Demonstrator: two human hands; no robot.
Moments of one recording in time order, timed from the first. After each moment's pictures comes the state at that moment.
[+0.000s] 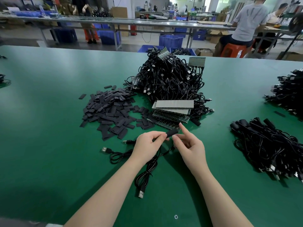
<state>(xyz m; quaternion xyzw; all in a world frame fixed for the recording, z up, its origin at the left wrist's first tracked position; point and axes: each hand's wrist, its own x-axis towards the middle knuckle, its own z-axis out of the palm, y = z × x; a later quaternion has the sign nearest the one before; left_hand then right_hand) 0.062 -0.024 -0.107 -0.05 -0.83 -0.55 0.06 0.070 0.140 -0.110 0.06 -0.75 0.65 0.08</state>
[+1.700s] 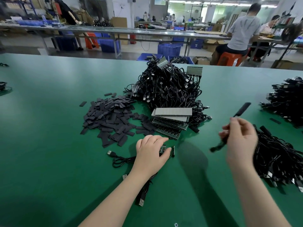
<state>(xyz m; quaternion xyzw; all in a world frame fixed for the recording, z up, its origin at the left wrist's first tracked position) 0.072 -0.012 -0.110 -0.09 -0.95 -0.25 0.18 0.057 0.212 -0.030 -0.13 -0.62 0.71 0.30</state>
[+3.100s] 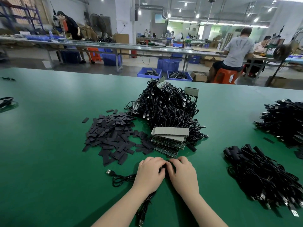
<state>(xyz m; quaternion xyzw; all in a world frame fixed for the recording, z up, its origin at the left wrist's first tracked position) 0.056 -0.012 -0.114 -0.10 -0.96 -0.25 0.09 0.050 0.132 -0.121 0.05 -0.95 0.24 0.17</state>
